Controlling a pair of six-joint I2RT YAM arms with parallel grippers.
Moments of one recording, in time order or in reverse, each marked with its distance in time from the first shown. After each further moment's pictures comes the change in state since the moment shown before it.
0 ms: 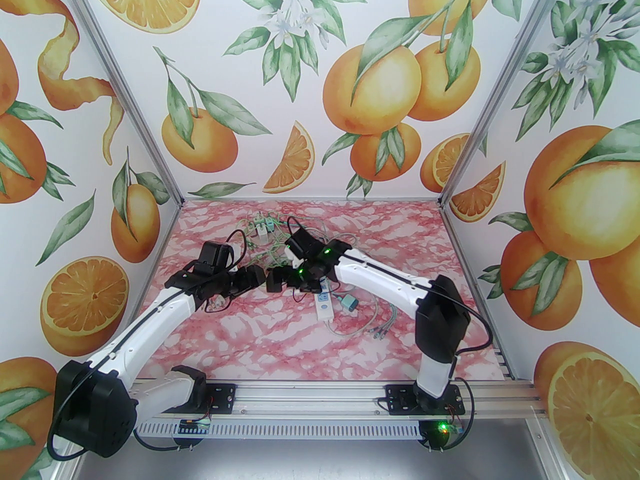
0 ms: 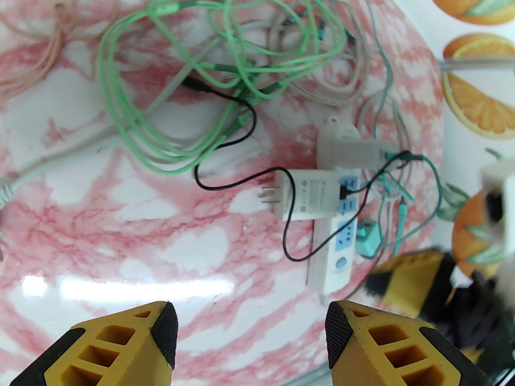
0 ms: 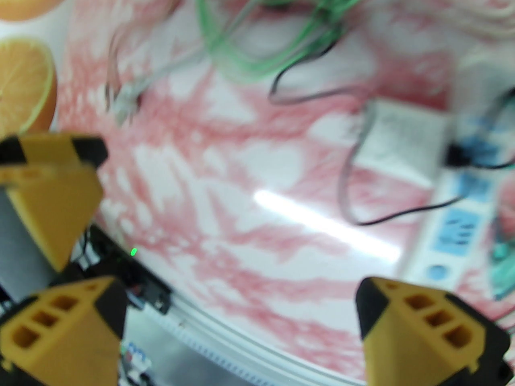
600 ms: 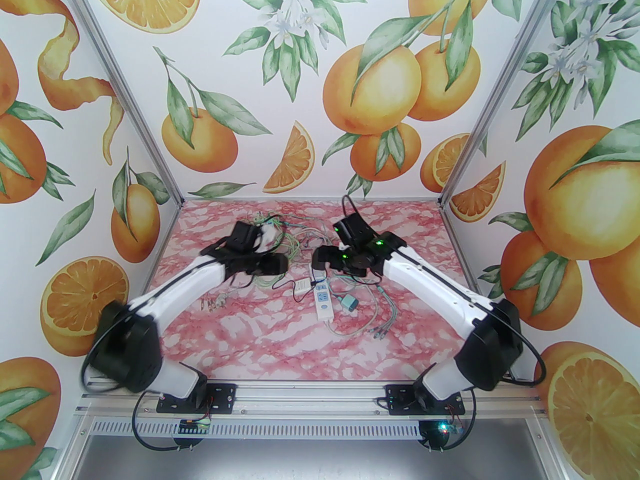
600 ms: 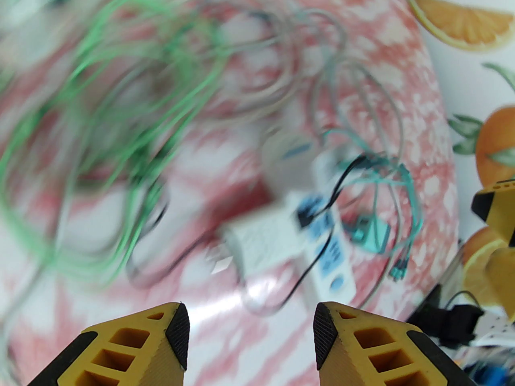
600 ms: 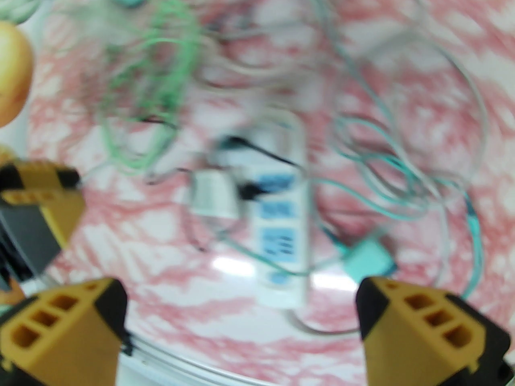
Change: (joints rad) left arm -0.159 0.430 0.313 0.118 0.016 0.333; right arm -0.231 -0.274 -0.237 -0.023 0.174 -0.016
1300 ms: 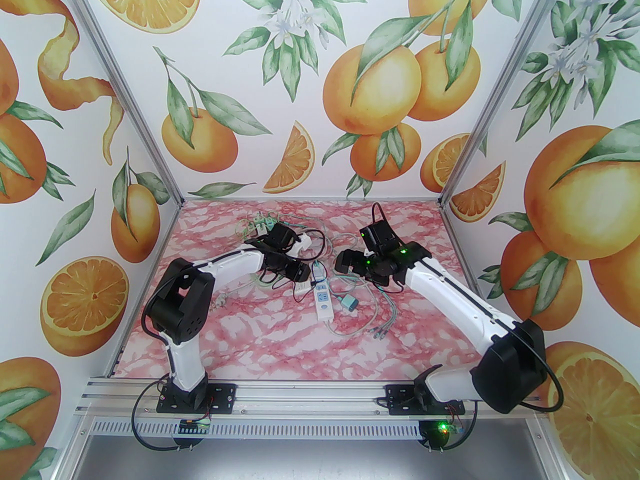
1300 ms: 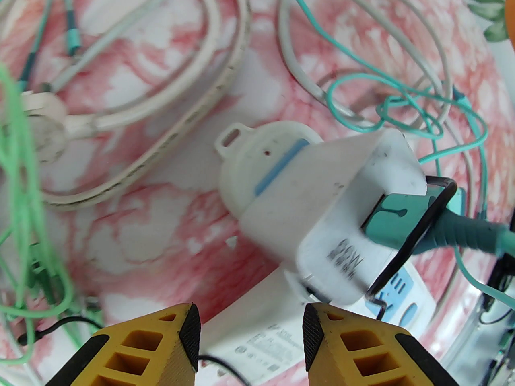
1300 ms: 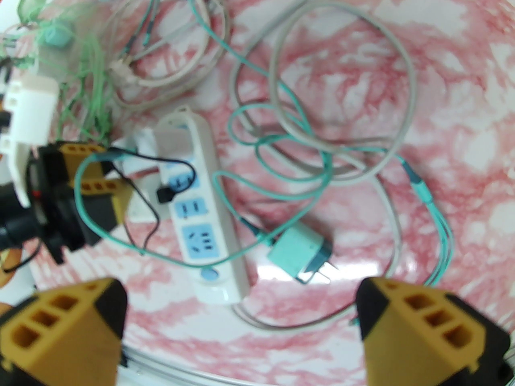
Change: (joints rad) left arm -0.109 0.287 0.116 0.007 -0.053 0.281; right arm -0.106 -0.099 -0.132 0.031 -0.028 0.008
